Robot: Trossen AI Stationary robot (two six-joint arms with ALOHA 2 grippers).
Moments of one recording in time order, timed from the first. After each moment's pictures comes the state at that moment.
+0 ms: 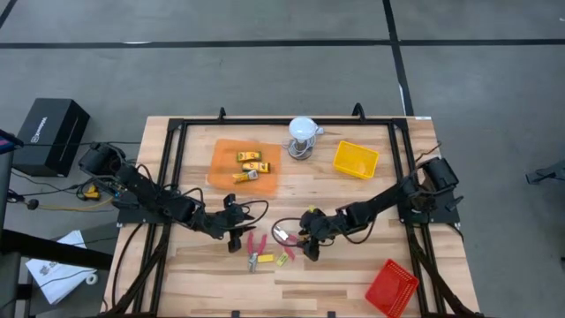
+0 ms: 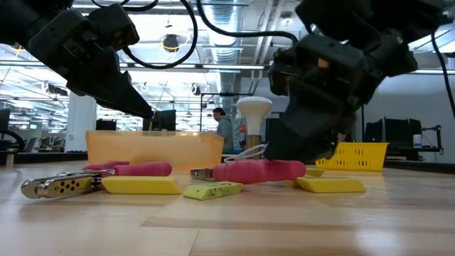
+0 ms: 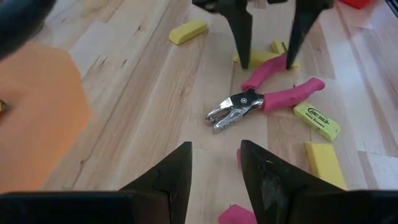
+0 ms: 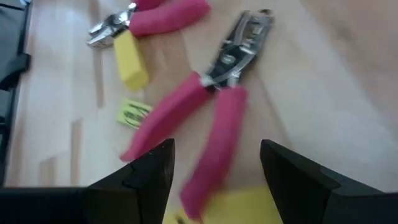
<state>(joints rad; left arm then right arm) -0.45 1.38 0.48 0.23 -0.51 -0.42 0.33 1.85 0.82 0.25 0.08 0.70</state>
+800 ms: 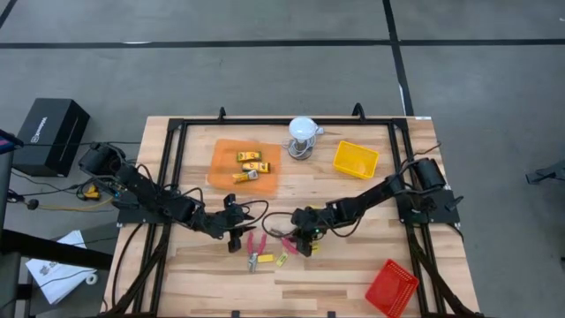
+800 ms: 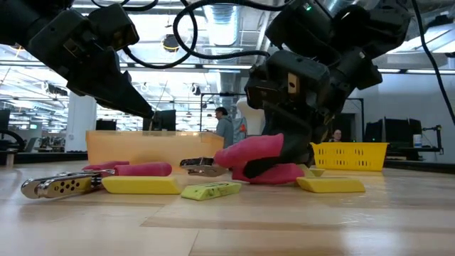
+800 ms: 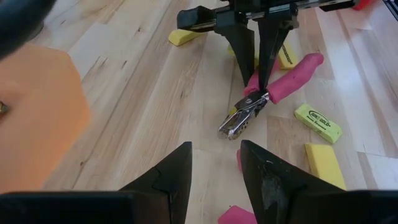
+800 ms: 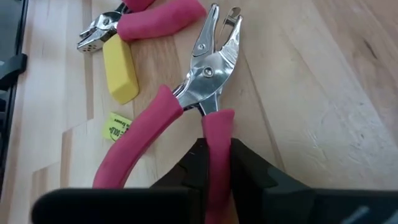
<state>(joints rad) -0.45 1.38 0.47 0.25 -0.51 -0.42 0.24 1.93 0.89 0.24 -0.06 0.64</state>
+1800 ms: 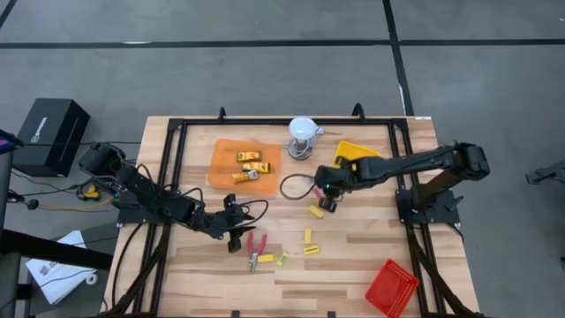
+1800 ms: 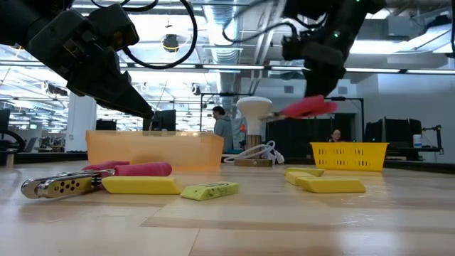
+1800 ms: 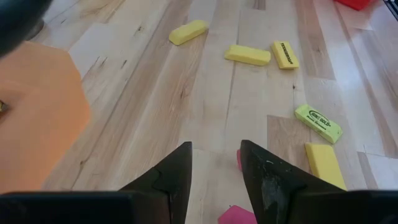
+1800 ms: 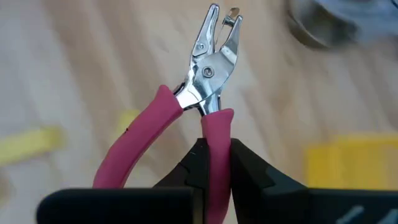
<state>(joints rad) -0.46 1.38 0.47 0.24 -0.51 -0.42 0.00 1.49 1.05 -0.77 0.27 0.32</state>
